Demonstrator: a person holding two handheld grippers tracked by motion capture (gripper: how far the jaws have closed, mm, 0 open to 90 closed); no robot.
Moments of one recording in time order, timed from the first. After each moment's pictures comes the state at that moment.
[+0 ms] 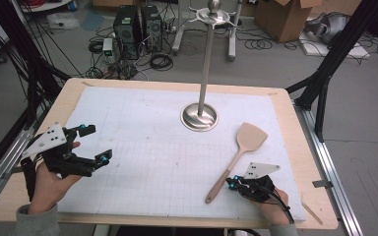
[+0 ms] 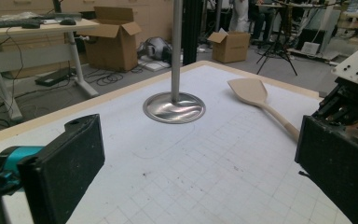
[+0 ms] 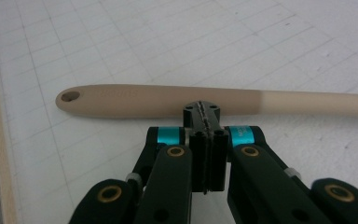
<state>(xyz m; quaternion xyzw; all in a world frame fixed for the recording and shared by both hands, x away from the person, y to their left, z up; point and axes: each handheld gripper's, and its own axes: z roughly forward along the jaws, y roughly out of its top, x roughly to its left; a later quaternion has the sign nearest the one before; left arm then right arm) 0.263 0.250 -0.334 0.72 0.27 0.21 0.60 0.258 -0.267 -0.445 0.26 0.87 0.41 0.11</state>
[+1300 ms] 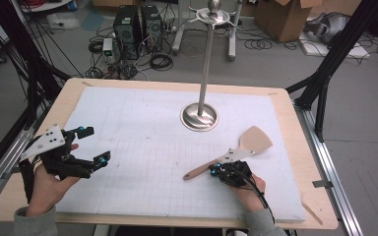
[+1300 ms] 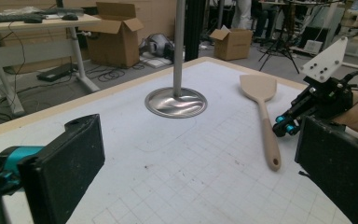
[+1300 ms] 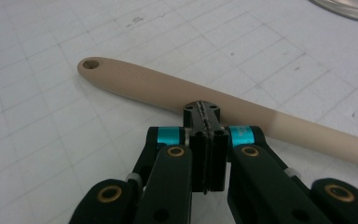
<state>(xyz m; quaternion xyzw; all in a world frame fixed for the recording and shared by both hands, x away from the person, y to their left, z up) 0.260 0.254 -0.338 0.72 0.28 0.21 0.60 0.298 -0.211 -0.445 0.30 0.86 0.39 0.12</state>
